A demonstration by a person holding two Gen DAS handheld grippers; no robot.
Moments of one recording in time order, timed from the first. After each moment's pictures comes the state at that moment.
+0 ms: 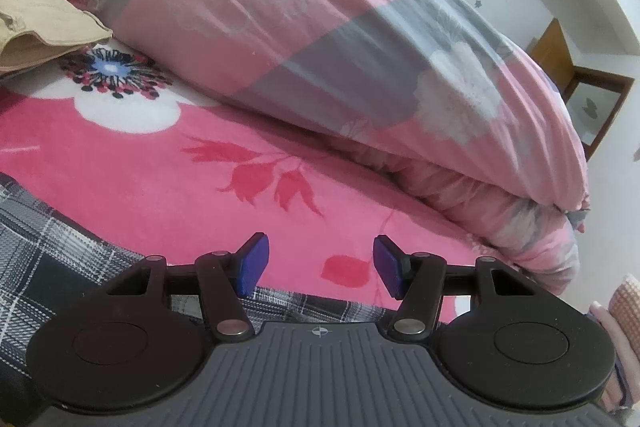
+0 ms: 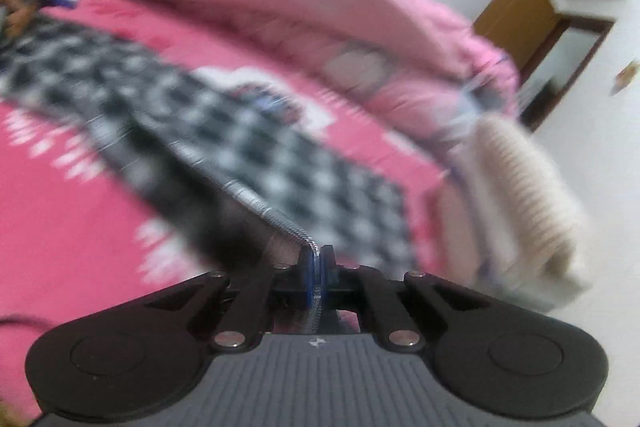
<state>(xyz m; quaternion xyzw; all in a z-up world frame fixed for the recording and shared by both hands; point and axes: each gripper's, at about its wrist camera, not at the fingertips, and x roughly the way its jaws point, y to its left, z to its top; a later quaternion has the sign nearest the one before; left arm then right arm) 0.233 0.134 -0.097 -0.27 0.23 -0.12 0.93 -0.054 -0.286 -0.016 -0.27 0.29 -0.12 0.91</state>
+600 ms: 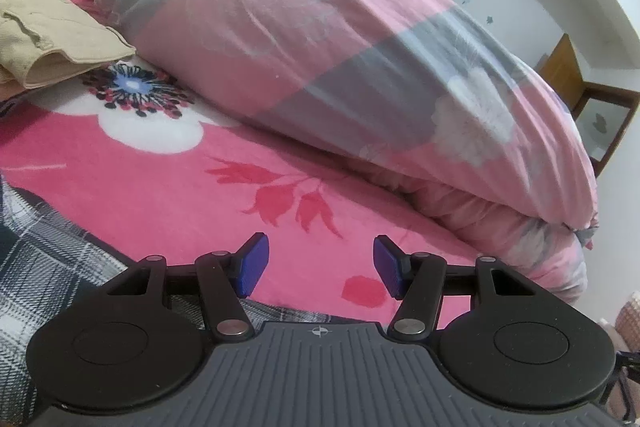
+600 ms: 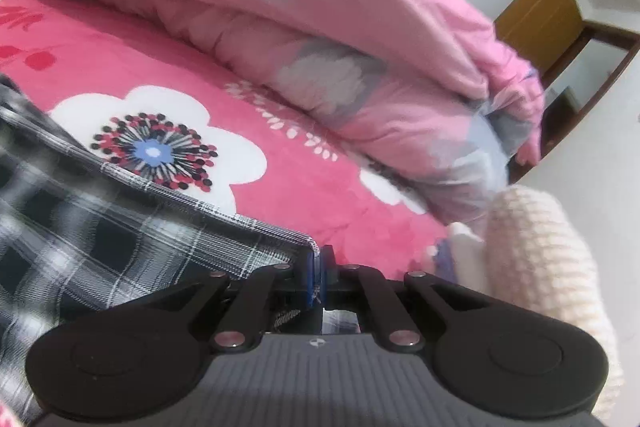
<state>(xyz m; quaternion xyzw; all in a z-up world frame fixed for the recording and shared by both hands) 0.227 0.148 -0.093 -0.28 0.22 -0.10 0.93 0.166 -0.381 0.007 -0.27 0.34 -0.09 0.89</state>
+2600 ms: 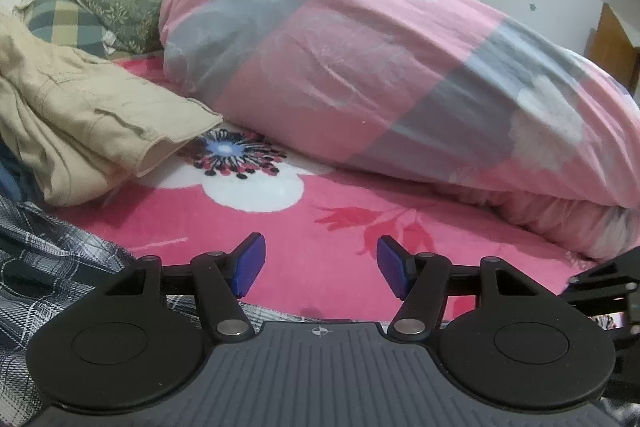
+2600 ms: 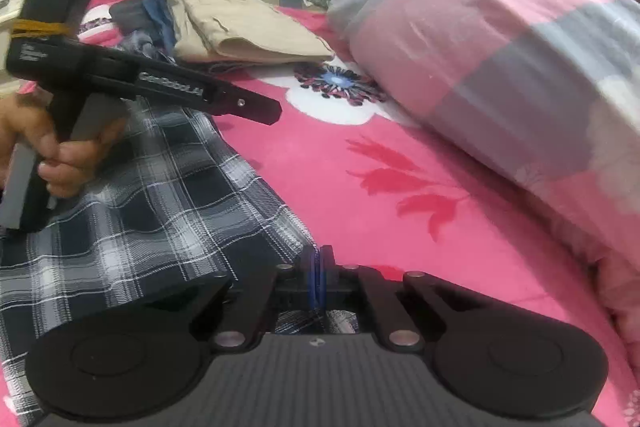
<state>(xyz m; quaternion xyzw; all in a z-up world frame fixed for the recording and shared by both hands) 0.219 0.173 -0.073 -0.18 0.20 0.02 0.96 0.259 -0.039 -0.032 -0.29 0.28 0.41 0.82</state>
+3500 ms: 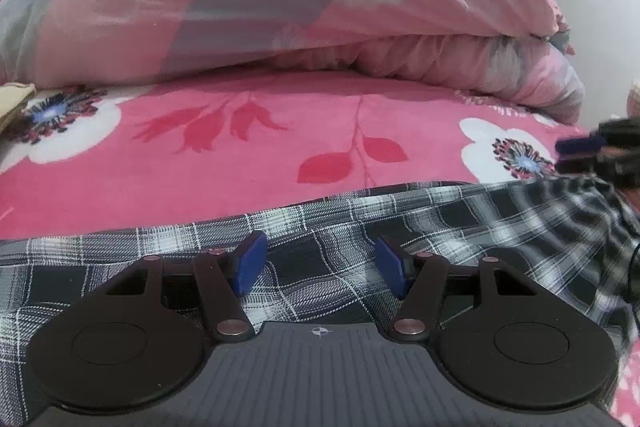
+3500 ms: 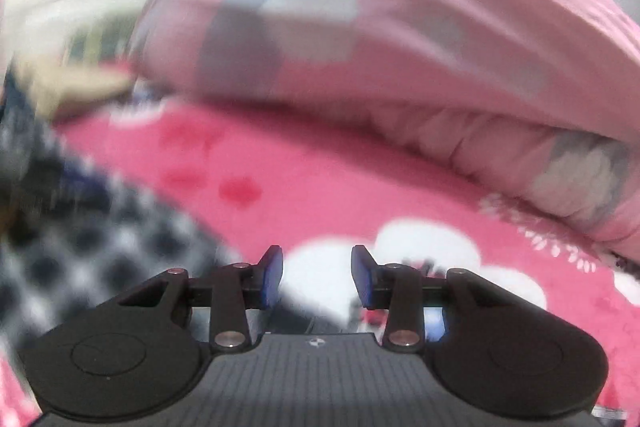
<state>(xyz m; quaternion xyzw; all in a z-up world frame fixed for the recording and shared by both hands) 0.220 0.086 -0.101 -0.03 0.31 -0.19 0.93 0.207 -0.245 -0.018 -0.15 0.30 0.22 0.92</state>
